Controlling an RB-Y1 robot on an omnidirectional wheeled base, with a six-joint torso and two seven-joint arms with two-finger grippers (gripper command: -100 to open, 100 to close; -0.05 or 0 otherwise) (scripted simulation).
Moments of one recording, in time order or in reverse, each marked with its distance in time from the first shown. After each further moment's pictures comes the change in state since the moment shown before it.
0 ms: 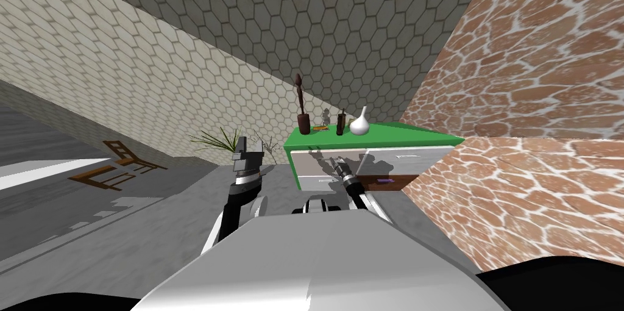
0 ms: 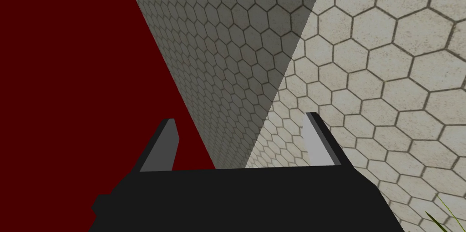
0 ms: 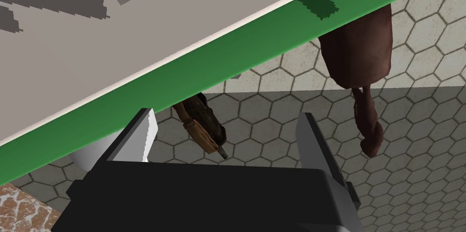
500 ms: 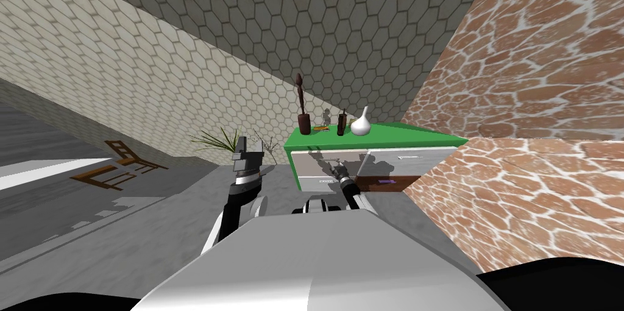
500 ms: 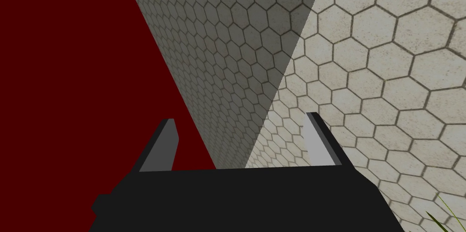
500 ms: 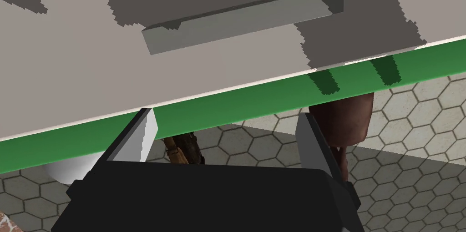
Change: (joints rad) left arm 0.000 0.000 0.000 0.000 0.000 0.000 0.000; right arm -0.028 -0.011 0.061 0.080 0.151 0.104 0.074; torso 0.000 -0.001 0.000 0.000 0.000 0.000
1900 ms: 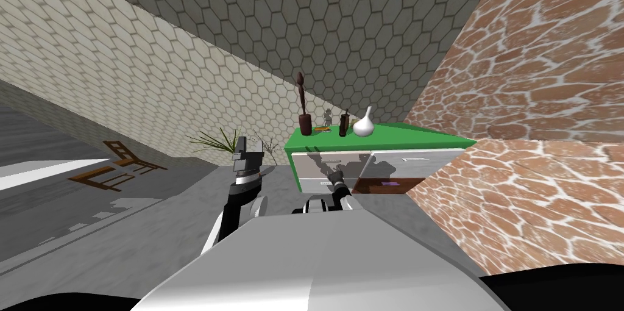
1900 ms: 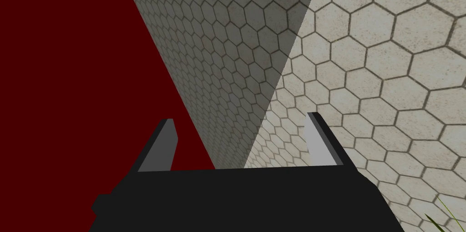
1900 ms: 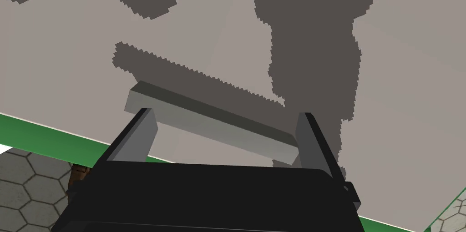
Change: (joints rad) left arm 0.000 0.000 0.000 0.000 0.000 0.000 0.000; right arm -0.101 -0.009 0.175 0.212 0.388 0.304 0.166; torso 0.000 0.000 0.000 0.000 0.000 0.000
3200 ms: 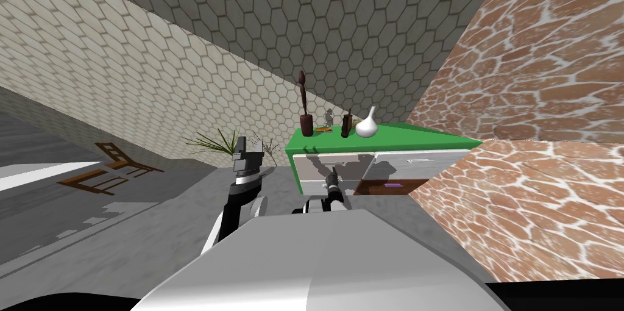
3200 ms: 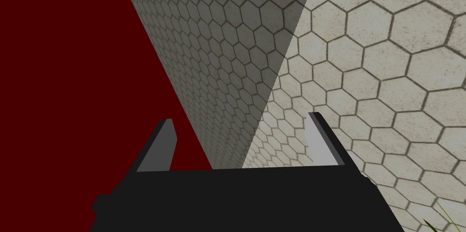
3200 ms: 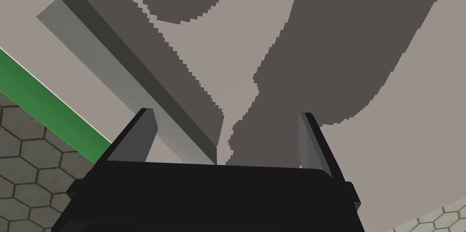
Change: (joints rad) left arm 0.000 0.000 0.000 0.000 0.000 0.000 0.000; right arm -0.142 -0.004 0.216 0.245 0.343 0.304 0.148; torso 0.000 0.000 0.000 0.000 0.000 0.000
